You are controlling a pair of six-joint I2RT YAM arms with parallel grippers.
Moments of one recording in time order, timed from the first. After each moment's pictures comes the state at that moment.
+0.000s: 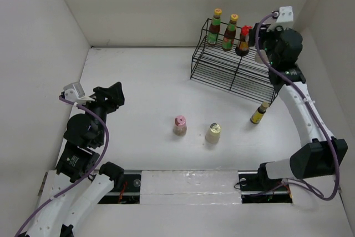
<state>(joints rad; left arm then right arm) -0.46 0.47 0.84 -0.29 -0.49 -0.52 0.14 1.36 1.37 0.10 0.01 -0.02</state>
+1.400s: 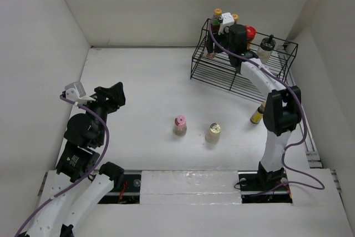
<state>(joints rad) -0.46 0.47 0.84 -0.29 -0.47 -0.52 0.28 1.96 1.71 0.01 -0.13 0.01</state>
